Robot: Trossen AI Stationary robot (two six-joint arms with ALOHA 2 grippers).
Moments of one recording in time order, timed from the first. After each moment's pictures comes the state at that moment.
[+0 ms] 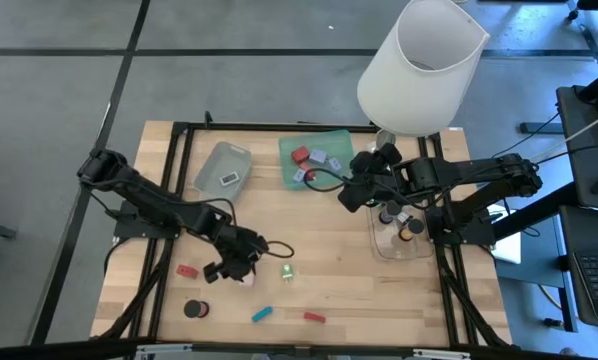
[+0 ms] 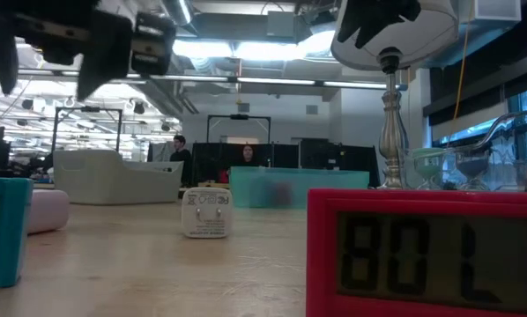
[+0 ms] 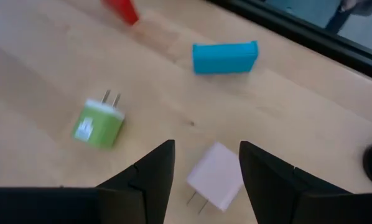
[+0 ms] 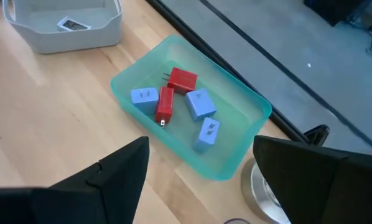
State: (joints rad) left arm -0.36 1.41 0.84 -0.40 0.31 0.55; right arm 0.17 1.44 1.46 -1.09 0.72 0.63
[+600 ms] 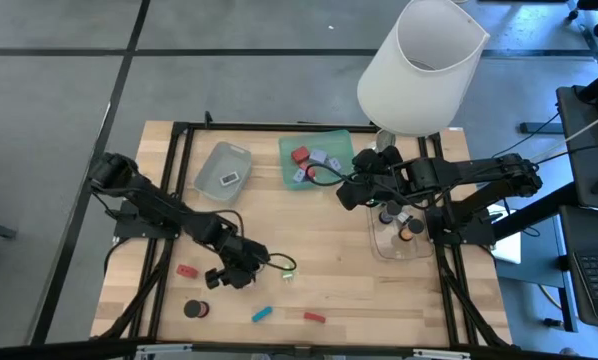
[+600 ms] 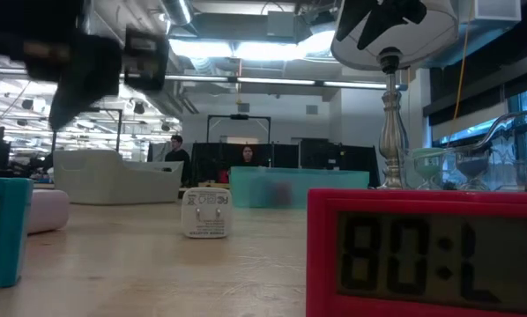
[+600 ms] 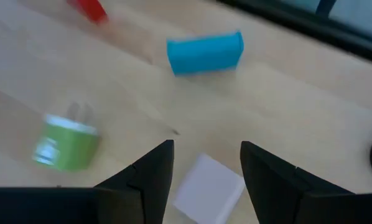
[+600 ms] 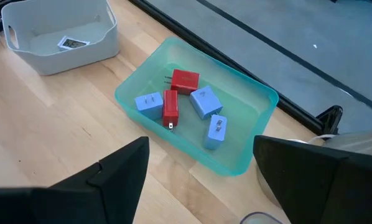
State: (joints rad) left arm -0.41 1.51 0.84 -0.35 0.31 0.59; right arm 0.17 1.44 1.46 -1.09 0.72 0.78
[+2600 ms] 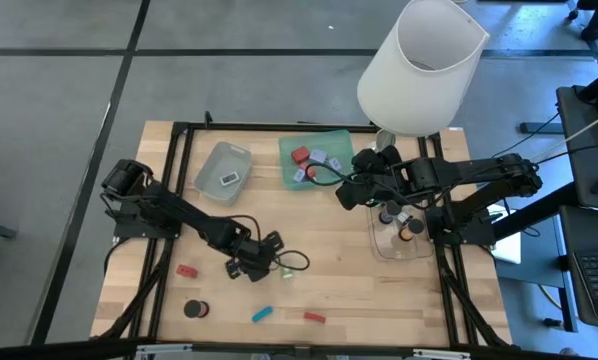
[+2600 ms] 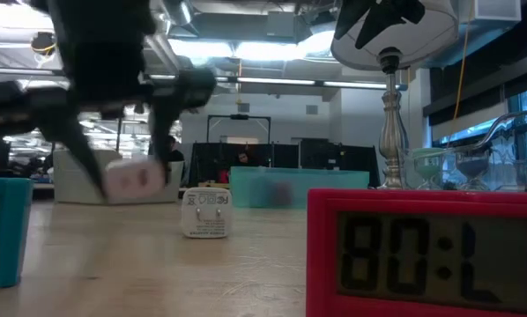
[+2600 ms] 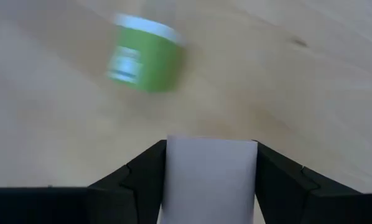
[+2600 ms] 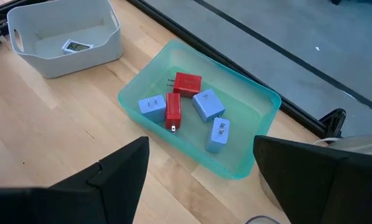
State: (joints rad) left arm -0.38 1.67 0.92 -0.39 -0.07 0.68; right arm 0.17 1.44 1.46 -1.07 0.72 0.77
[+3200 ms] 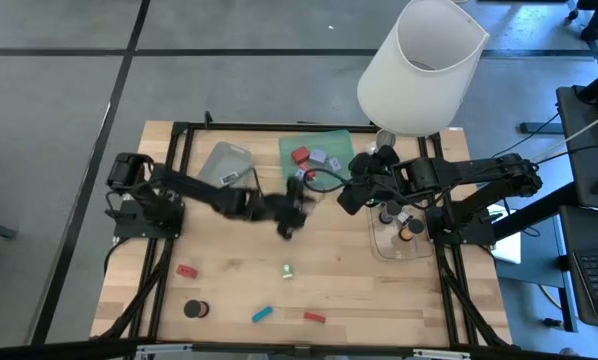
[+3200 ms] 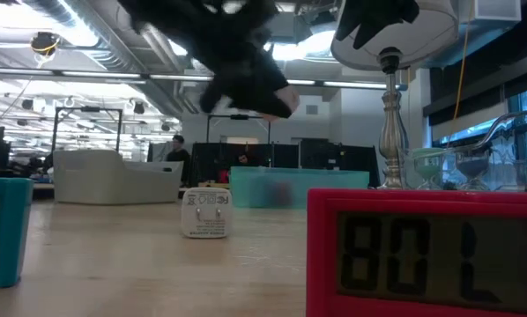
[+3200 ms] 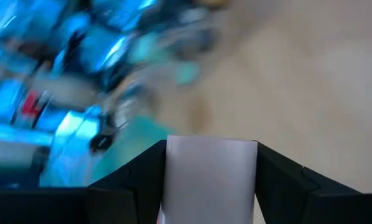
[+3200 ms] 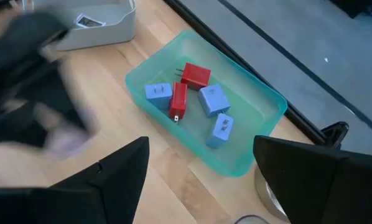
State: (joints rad) left arm -0.12 1.66 1.00 0.10 -0.41 0.69; right arm 0.17 1.44 1.46 -1.07 0.66 0.64
